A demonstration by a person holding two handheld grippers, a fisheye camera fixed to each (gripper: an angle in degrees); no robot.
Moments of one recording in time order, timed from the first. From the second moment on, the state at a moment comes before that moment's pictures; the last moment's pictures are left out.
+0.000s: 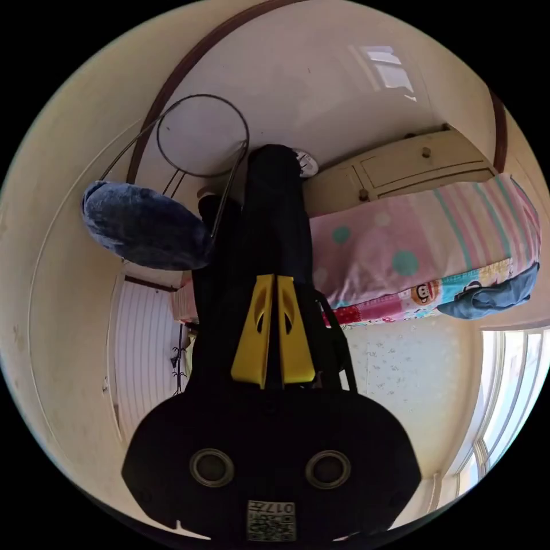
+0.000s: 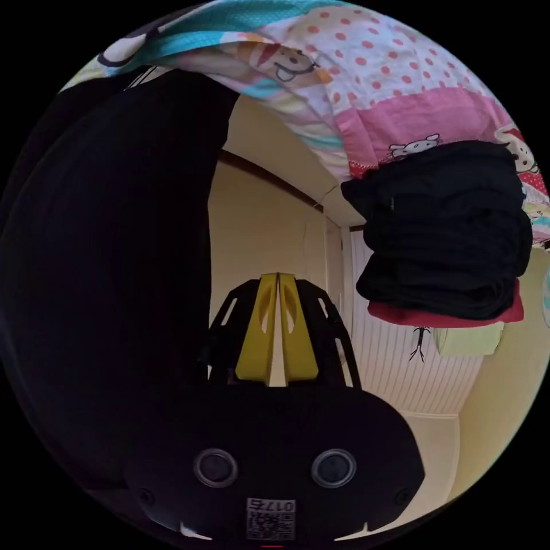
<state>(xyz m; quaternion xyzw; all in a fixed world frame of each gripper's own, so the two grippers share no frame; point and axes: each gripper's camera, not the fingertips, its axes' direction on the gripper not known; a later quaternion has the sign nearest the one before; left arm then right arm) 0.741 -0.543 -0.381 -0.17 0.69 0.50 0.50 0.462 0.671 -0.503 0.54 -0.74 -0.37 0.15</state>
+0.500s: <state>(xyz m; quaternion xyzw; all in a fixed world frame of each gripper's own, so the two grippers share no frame) 0.593 -0.175 -0.628 0.31 0.33 0.81 0.36 0.511 0.720 -0.307 0.70 -0.71 0.09 0.00</state>
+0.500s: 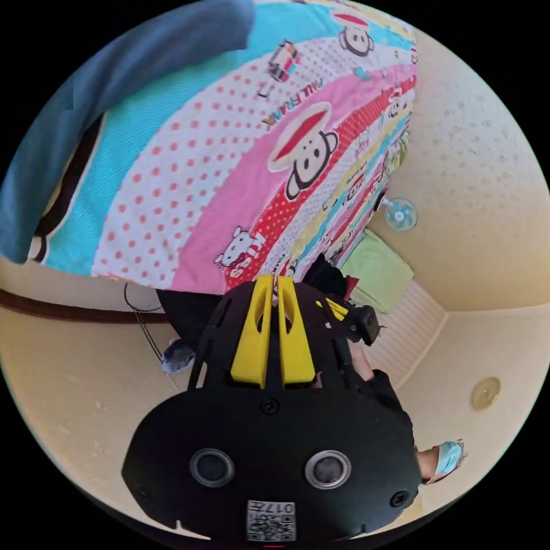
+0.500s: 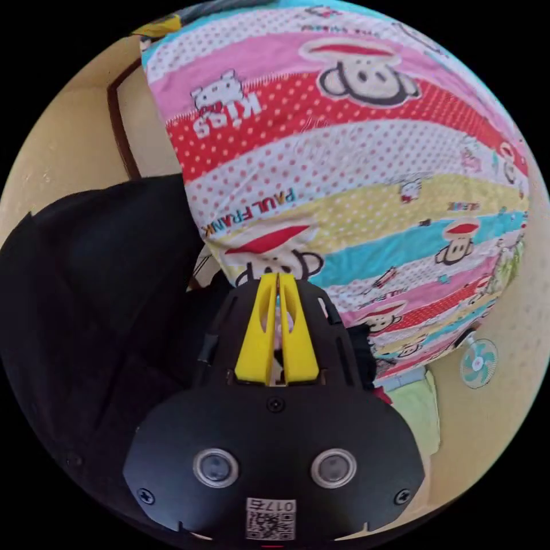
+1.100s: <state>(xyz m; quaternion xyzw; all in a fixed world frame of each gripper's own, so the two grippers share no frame) 0.881 -0.016 -0.327 0.40 0.32 0.79 0.32 -0.092 0.673 -0.628 0.15 -0.85 0.50 -0.11</state>
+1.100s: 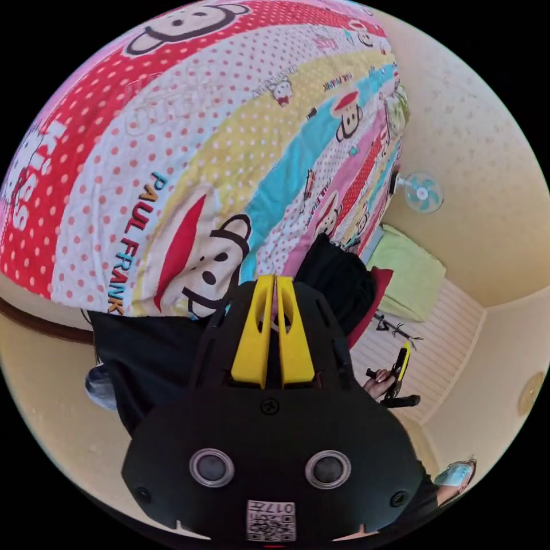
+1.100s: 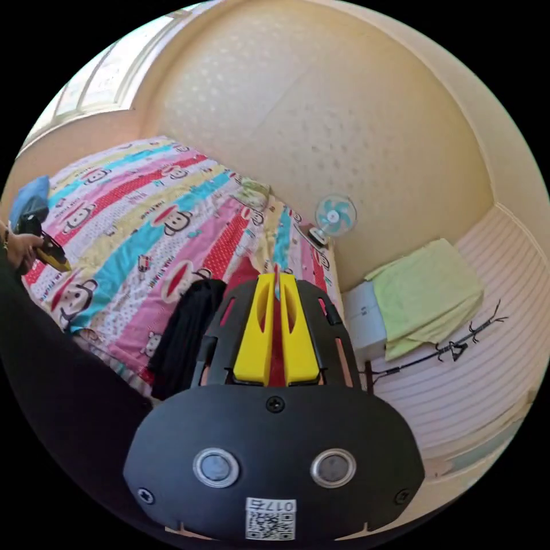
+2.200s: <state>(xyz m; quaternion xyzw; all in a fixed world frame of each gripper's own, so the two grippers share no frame) 0.995 0.228 -0.050 0.37 0.04 0.93 0.05 -0.357 0.558 -0.969 0.33 -0.45 0.42 -0.72</state>
